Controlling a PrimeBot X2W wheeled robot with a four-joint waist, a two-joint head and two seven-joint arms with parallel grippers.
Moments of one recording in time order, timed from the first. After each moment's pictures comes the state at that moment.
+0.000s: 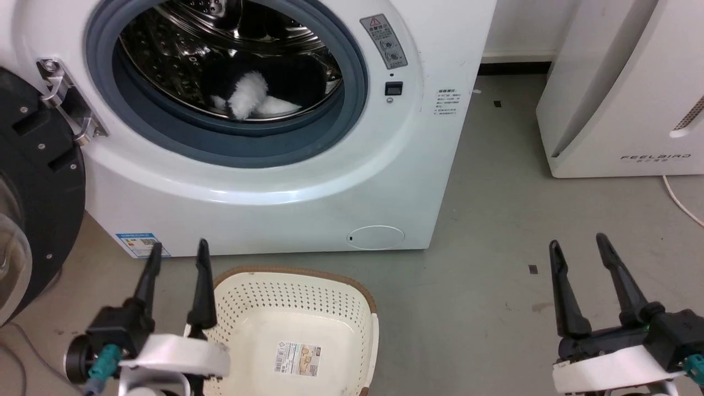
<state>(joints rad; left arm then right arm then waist) -0.08 0.12 0.01 0.10 -0.23 -0.02 -0.26 -0.01 -0.05 -0.03 -0.03 0.09 0.13 -0.26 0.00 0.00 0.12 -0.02</state>
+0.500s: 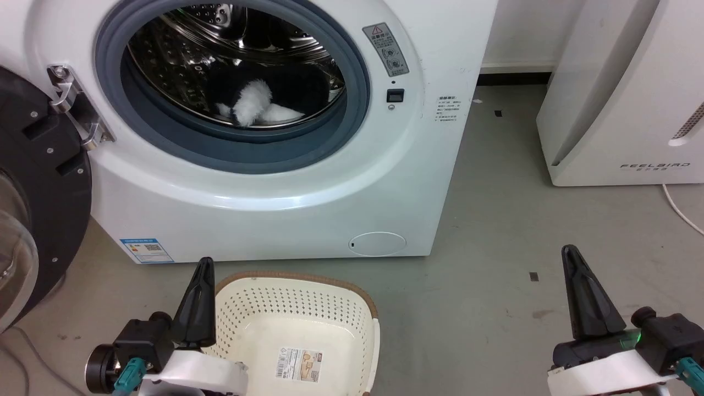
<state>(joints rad) -0.03 0.08 -0.01 0.09 -0.16 -0.05 -0.25 0.00 -0.05 -0.02 -0.01 0.10 0.13 -0.26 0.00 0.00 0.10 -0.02</state>
